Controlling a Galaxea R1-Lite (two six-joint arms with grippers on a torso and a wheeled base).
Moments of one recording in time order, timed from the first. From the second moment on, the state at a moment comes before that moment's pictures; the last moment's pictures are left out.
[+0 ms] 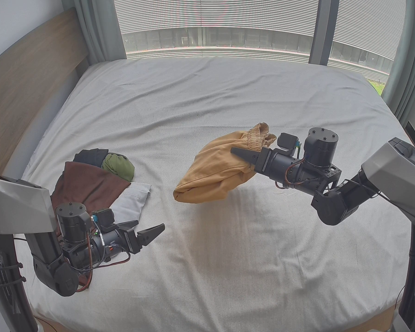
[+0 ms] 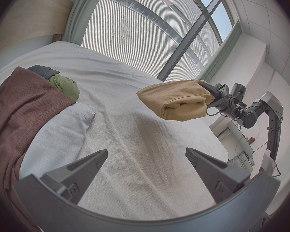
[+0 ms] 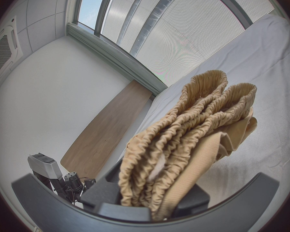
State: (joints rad) left arm -0.25 2.18 -0.32 -1.55 -0.39 -0.30; right arm 0.42 2.25 -1.16 -1.10 0.49 0.63
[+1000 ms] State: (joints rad) left arm -0.23 2.19 -0.31 -1.55 -0.40 -0.31; right arm 0.40 2.51 -1.59 -0.89 0.49 0.59
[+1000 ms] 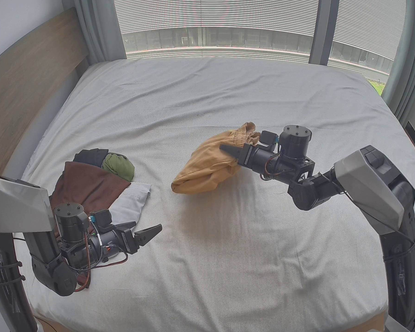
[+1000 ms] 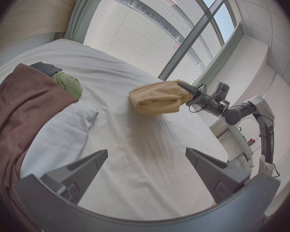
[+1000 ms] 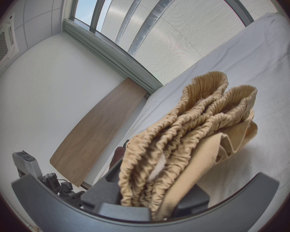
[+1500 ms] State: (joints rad) left arm -0.22 2.19 -0.31 -1.55 -0.41 -0.31; right arm 0.34 2.63 -1.43 -1.04 0.49 0.56
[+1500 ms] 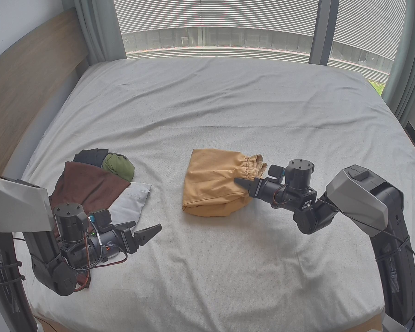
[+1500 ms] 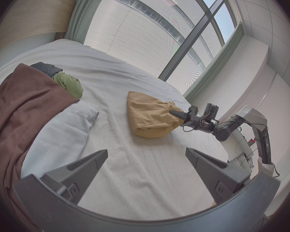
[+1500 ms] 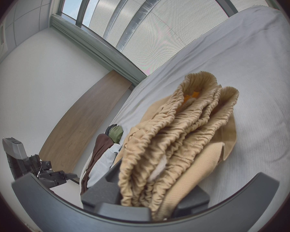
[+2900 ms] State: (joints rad) left arm -0.21 2.18 -0.33 -1.55 -0.40 -0.31; right arm 0.29 2.33 -1.17 -1.08 0.44 0.53
